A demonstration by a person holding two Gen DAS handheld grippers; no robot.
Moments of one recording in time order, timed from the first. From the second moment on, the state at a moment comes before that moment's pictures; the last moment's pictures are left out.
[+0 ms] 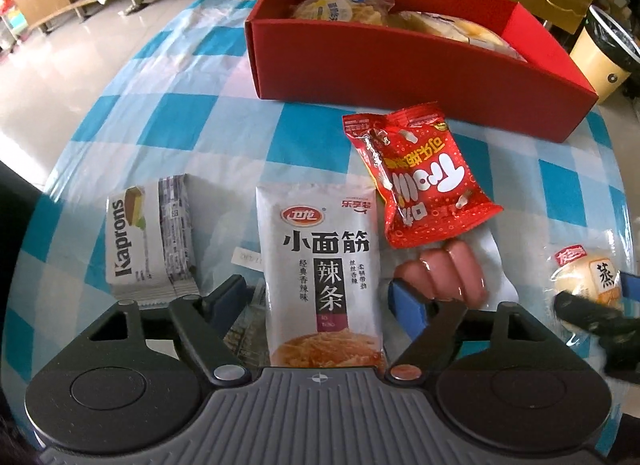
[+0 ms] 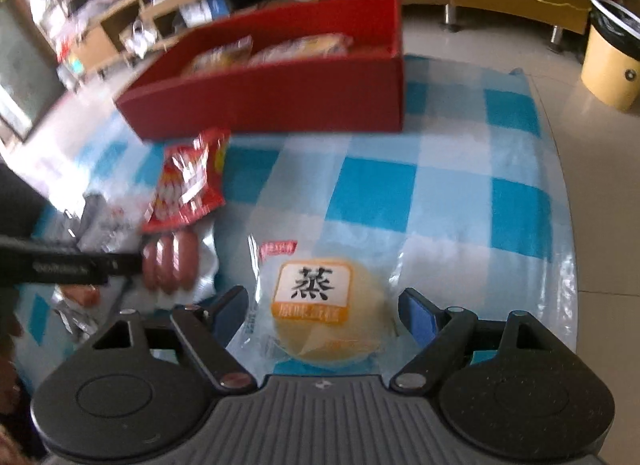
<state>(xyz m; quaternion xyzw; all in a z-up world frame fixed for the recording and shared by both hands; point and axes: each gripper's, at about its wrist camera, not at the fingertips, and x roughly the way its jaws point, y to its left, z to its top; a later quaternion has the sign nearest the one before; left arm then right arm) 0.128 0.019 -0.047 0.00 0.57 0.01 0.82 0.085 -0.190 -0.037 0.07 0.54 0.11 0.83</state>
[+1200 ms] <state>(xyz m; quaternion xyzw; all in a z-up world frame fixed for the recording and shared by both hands) 0.111 0.032 -0.026 -0.03 0.56 0.00 0.83 0.063 -0.187 -0.018 0.04 0.51 0.11 0.85</state>
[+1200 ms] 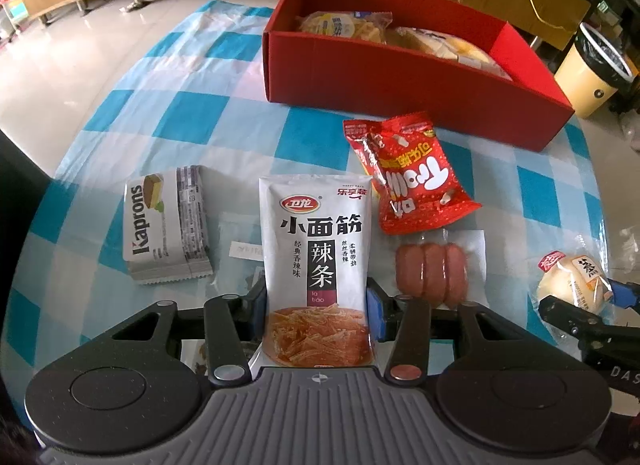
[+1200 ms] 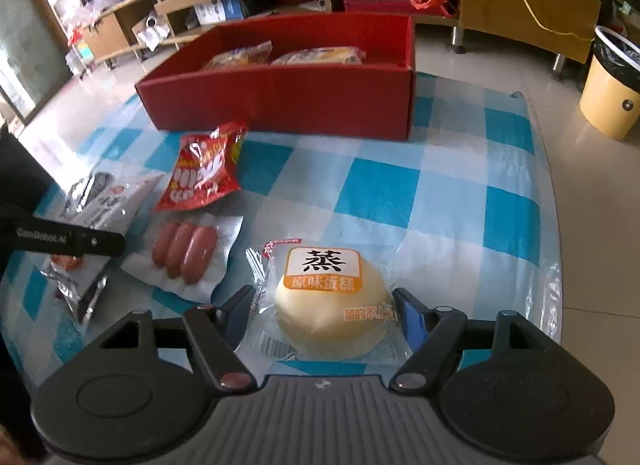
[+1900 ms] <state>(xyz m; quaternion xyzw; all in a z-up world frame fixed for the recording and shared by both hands) 0.109 0.017 -0.007 -0.02 0.53 -0.02 0.85 0.077 -0.204 -0.003 0.14 0.48 0.12 0.86</state>
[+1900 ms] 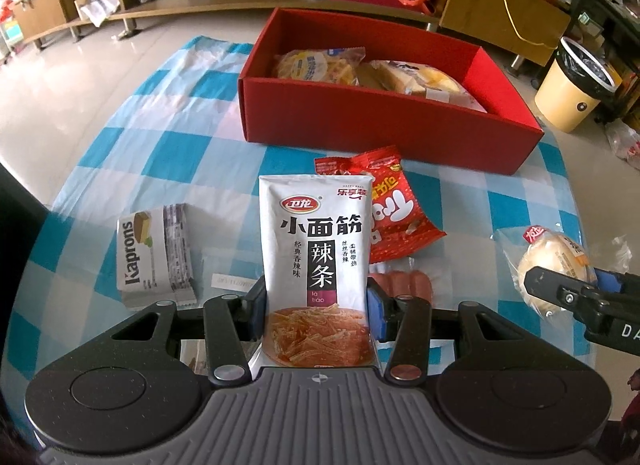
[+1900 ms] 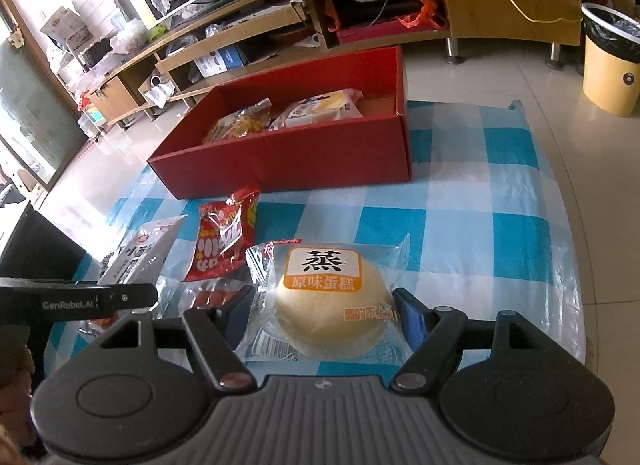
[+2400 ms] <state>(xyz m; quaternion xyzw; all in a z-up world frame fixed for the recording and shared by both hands) 0.108 0.007 0.011 0.00 0.49 -0.02 0.87 0.082 -0.203 0.002 0.15 0.46 0.13 0.87</state>
